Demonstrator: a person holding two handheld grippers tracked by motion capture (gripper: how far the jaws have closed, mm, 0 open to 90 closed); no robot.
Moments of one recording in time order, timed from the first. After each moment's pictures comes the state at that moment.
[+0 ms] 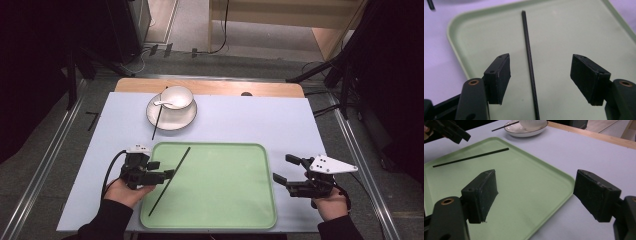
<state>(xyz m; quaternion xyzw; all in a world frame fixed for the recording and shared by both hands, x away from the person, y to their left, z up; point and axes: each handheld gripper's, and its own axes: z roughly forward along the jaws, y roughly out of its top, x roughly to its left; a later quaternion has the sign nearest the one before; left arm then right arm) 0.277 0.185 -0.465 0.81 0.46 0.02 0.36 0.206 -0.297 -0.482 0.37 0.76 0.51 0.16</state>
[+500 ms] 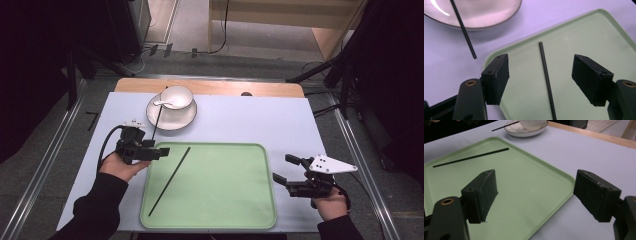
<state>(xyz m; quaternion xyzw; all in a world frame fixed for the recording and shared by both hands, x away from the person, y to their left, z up) 0.328 0.193 -0.434 0.82 0.45 0.04 0.36 0.206 -0.297 -0.483 0.37 0.76 0.51 0.16</state>
